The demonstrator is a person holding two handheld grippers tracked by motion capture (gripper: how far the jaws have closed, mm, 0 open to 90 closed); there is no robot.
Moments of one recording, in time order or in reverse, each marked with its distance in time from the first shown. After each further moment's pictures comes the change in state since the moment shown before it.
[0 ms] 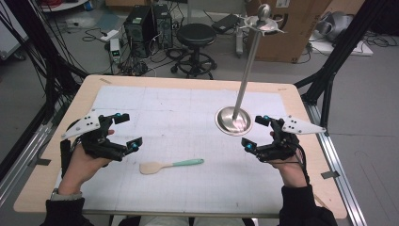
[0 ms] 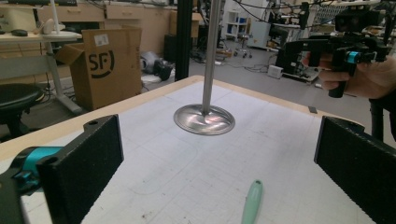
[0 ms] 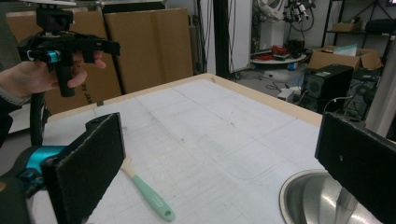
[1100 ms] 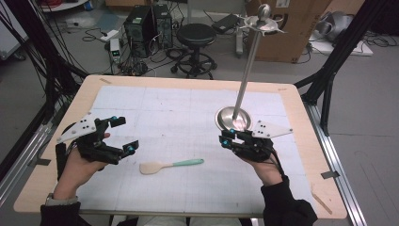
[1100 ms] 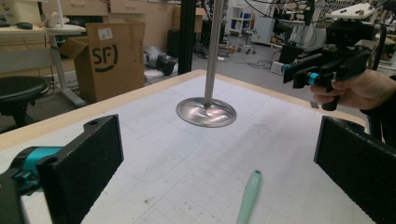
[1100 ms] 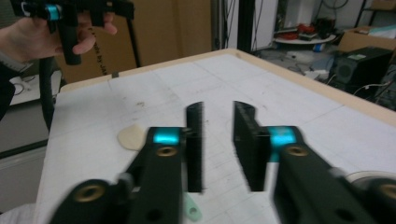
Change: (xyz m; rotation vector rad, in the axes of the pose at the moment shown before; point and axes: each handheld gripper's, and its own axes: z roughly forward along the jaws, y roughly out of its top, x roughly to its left) left arm -0.002 -0.004 -0.011 0.018 0.016 -0.012; right arm 0.025 -0.019 0.053 0.108 0.079 -0.042
